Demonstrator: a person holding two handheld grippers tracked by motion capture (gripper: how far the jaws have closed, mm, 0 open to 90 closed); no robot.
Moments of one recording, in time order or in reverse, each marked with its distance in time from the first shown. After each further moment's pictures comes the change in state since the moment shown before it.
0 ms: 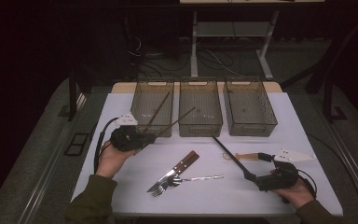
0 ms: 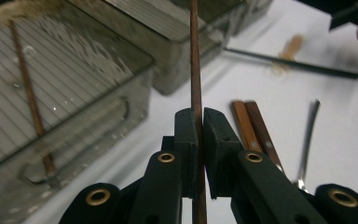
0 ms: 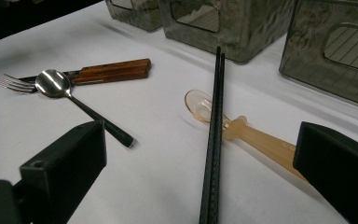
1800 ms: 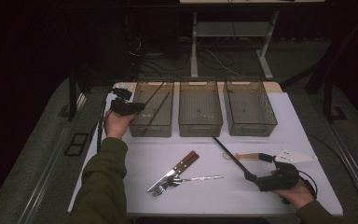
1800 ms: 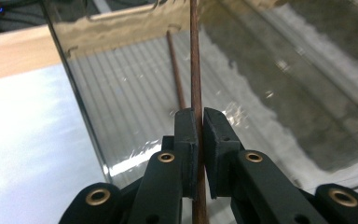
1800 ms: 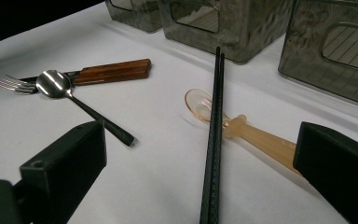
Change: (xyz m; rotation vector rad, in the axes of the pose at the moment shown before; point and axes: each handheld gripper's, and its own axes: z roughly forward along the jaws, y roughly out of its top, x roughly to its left) left arm 0.102 0.046 0.034 0.067 0.331 -0.235; right arm 0.001 -0.001 -0.002 -0.006 -0.005 0.000
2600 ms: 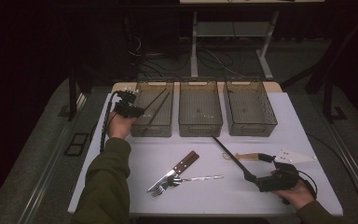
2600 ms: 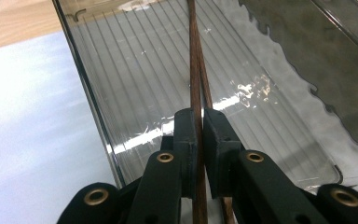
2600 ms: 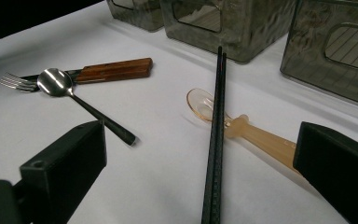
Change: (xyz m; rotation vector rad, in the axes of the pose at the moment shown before) left arm -0.001 -0.004 0.016 0.111 0.073 0.022; right arm 0.001 0.000 0.000 0.001 0.001 -0.008
